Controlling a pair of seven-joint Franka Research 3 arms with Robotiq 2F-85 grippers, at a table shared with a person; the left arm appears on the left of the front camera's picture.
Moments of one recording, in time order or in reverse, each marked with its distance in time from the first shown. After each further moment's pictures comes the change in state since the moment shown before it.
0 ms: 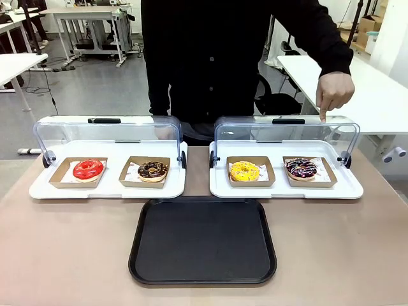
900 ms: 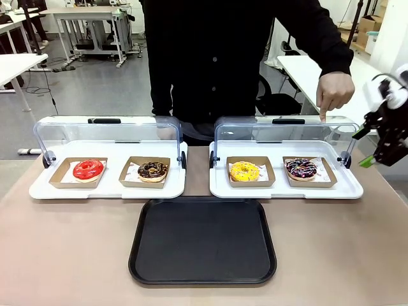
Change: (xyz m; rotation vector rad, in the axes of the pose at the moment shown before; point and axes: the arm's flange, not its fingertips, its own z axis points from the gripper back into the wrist) left arm 0.001 0.001 0.001 -0.001 0.000 -0.001; right arm -0.012 0.026 -0.149 -0.057 0.675 0.541
